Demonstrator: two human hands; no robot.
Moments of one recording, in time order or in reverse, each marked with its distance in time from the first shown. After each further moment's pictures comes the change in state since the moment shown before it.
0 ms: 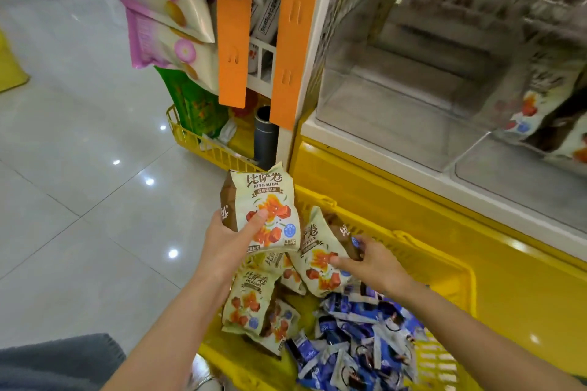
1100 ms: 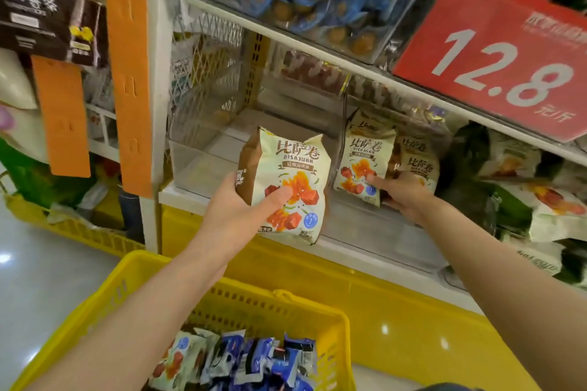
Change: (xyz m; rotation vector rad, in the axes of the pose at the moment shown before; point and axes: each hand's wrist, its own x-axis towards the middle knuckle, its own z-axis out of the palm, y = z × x) left_hand -0.037 0.135 0.191 0.025 -0.413 0.334; right_hand -0.002 -0.002 -0.302 0.512 0.562 0.047
